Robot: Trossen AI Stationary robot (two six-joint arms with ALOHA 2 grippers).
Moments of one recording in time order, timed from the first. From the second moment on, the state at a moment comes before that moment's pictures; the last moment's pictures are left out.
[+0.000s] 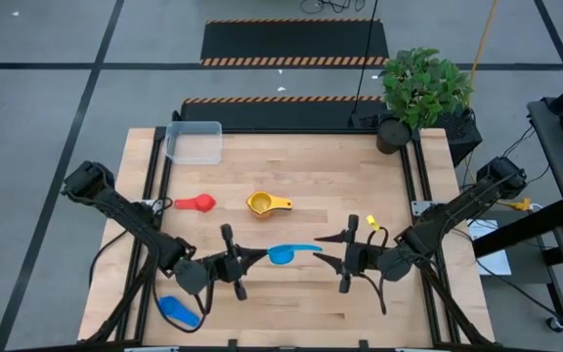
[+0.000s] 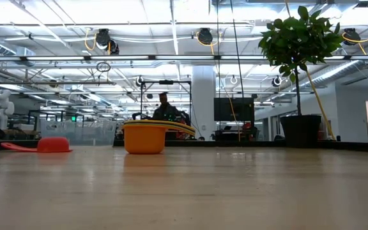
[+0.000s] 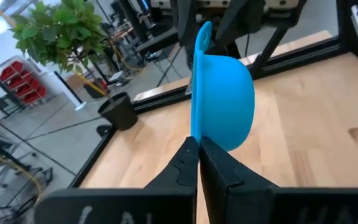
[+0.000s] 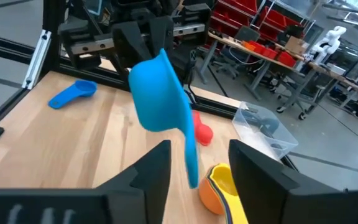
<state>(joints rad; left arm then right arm) -0.67 1.51 0.89 0.35 -0.94 0.21 0.62 1.31 0.82 0.22 0.81 -0.13</state>
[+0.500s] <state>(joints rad) -0.67 1.51 0.89 0.37 -0.92 0.23 0.62 1.31 0.82 0.26 0.73 -0.17</state>
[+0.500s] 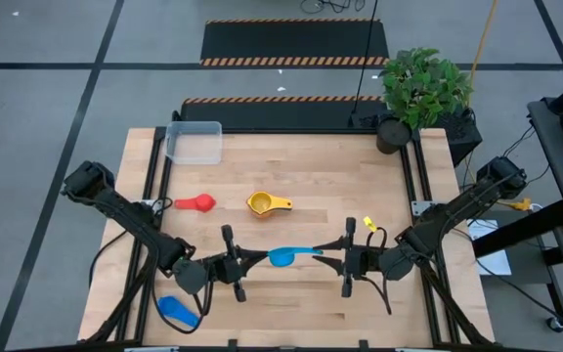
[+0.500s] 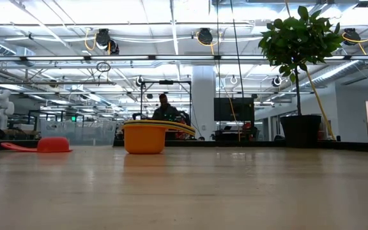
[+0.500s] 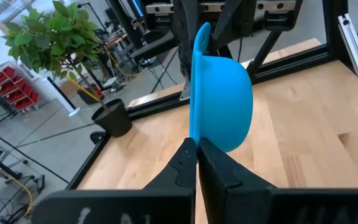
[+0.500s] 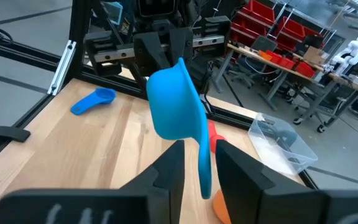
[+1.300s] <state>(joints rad) -0.66 1.51 0.89 0.37 -0.91 0.22 0.62 1.31 0.82 0.26 0.73 -0.20</state>
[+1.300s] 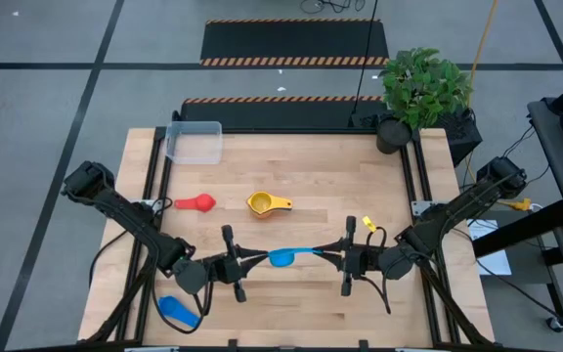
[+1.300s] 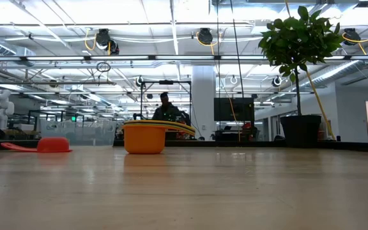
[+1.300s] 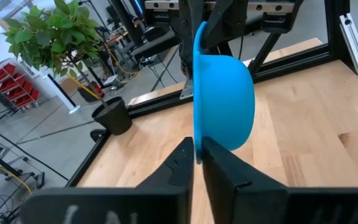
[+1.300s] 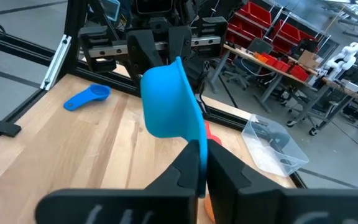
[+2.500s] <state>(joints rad) -0.61 1.22 0.89 -0.16 -1.01 -0.06 0.27 1.31 0.78 0.32 0.37 -0.53</state>
